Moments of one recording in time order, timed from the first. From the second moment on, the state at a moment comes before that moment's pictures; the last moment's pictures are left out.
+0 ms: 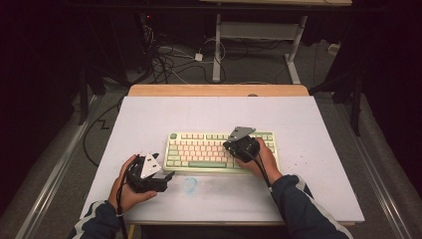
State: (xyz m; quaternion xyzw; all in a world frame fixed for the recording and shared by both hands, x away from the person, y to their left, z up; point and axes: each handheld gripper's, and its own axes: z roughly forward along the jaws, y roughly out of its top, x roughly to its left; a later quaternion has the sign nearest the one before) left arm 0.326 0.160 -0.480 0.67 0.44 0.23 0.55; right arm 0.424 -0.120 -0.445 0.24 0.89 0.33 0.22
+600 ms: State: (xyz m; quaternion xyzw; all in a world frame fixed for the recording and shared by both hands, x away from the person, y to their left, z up) left arm 0.328 0.160 -0.481 0.68 0.44 0.24 0.54; right arm 0.420 -0.133 -0.434 0.25 0.87 0.37 0.22
